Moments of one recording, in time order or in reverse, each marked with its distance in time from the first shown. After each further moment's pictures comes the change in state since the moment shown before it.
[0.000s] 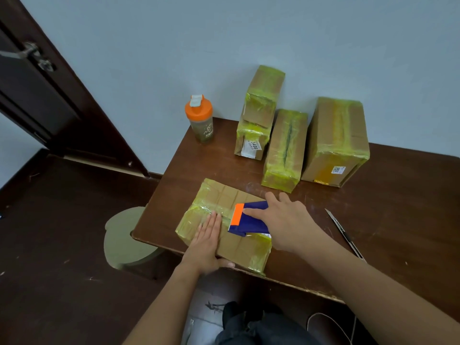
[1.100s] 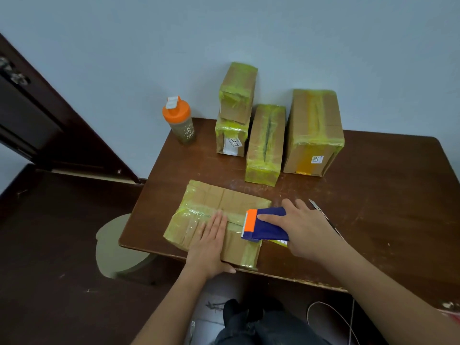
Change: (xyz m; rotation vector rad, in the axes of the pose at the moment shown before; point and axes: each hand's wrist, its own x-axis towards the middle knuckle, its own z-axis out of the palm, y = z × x) left_hand 0.003 0.051 0.007 0.249 0.016 0.026; right_hand -0.049 0.051 0.050 0.155 0.013 0.047
